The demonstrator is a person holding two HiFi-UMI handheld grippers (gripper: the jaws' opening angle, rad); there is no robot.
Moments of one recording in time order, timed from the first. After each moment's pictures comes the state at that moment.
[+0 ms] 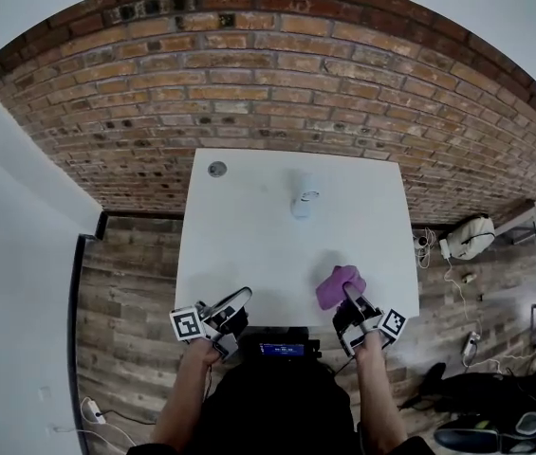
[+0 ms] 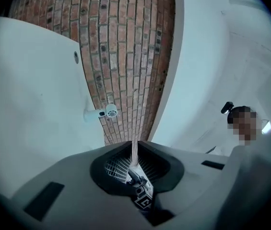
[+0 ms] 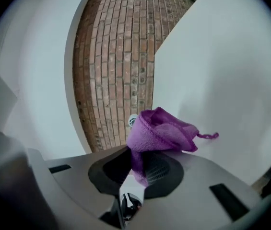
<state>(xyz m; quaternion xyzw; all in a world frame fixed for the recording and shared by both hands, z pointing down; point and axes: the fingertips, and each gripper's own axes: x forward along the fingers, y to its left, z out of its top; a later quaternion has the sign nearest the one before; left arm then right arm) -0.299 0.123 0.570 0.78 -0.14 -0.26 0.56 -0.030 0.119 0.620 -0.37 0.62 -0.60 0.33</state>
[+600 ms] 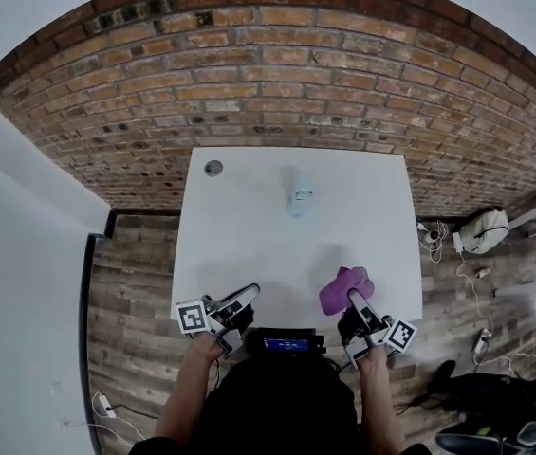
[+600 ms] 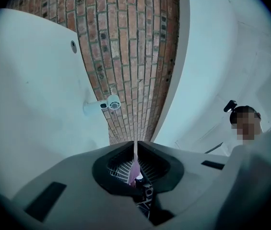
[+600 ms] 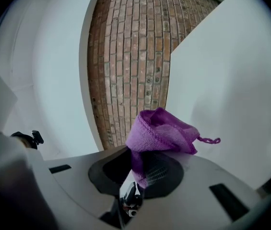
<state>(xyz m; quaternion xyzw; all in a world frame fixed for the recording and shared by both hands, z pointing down) -0.255 0.106 0.567 0.78 -0.15 -0.20 0.58 -0.021 0.126 0.571 -0.33 0.68 -0.56 0.34</state>
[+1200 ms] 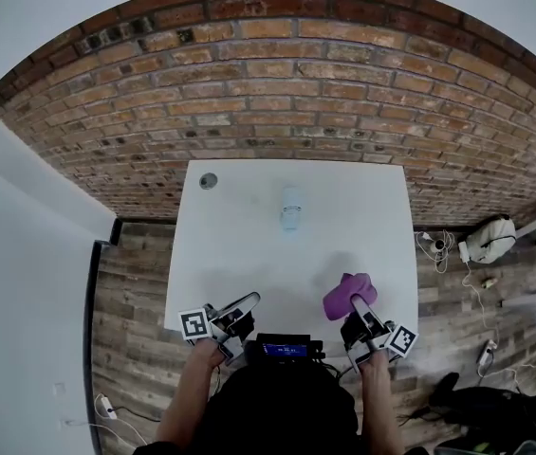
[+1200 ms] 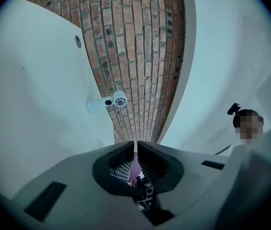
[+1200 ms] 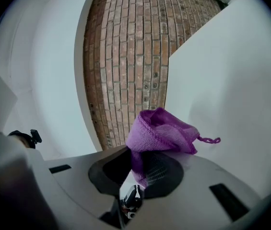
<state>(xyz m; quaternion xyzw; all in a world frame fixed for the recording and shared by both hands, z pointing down) -0.217 0.090 0.581 0.76 -0.18 -0.19 0.59 0.029 0.103 0.583 -0.33 0.68 -0.56 0.35</state>
